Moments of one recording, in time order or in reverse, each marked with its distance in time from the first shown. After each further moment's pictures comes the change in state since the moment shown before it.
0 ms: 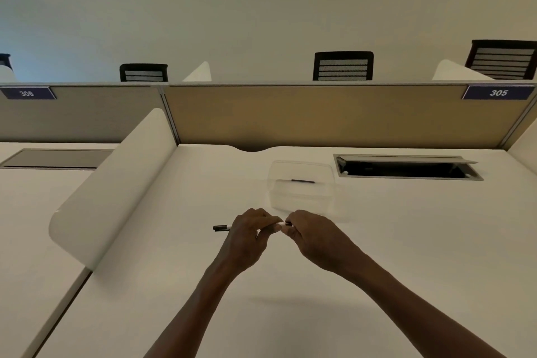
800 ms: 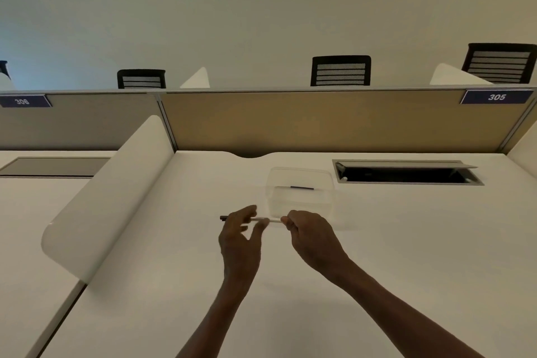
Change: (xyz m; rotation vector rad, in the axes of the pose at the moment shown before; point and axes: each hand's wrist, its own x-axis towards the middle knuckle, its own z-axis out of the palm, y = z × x) left_hand 0.003 0.020 0.012 -0.125 0.533 -0.297; right_hand 0.021 -0.005 0.006 0.058 0.263 0.119
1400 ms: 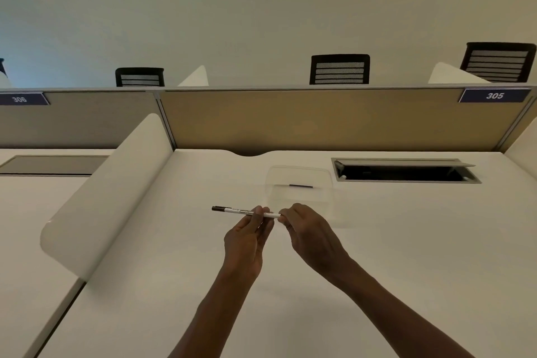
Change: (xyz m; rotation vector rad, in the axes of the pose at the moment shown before) left_hand 0.009 0.021 0.004 -1.051 -0.060 -0.917; right_hand -0.003 0.000 -0.002 -0.132 0.082 -0.234
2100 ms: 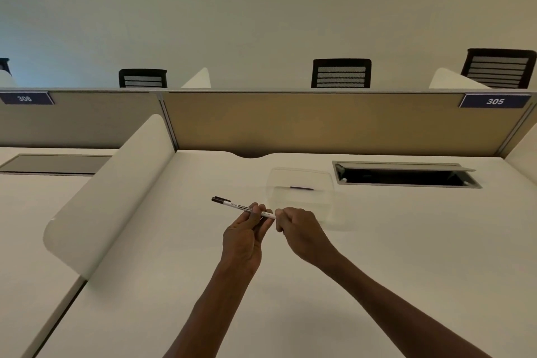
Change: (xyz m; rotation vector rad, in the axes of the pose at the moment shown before) left_hand 0.001 0.010 0.004 -0.040 -0.014 0.017; right_hand 0.021 -0.025 -0.011 0.492 -0.221 0.509
